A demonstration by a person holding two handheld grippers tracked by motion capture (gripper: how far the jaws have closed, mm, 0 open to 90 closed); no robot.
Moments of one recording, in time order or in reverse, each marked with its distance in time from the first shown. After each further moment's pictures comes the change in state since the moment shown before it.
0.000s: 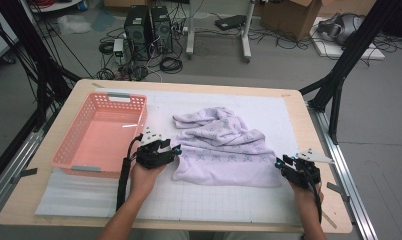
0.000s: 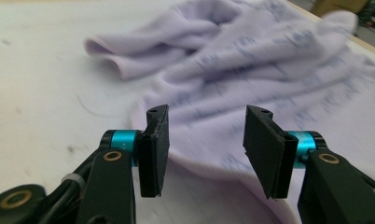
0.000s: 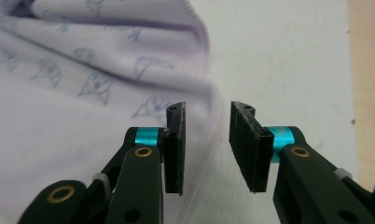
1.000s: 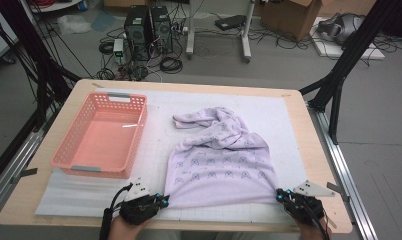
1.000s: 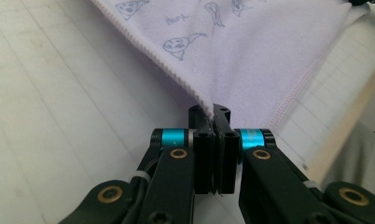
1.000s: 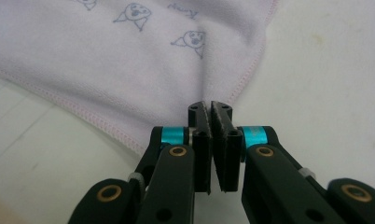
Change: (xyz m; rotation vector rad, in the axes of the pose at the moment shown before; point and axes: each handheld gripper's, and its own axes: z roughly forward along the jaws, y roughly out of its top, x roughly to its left) left arm -0.047 -0.091 -0.084 0.135 -0.131 0.038; right arm 0.047 -0.051 -0.056 0.127 0.062 -0.086
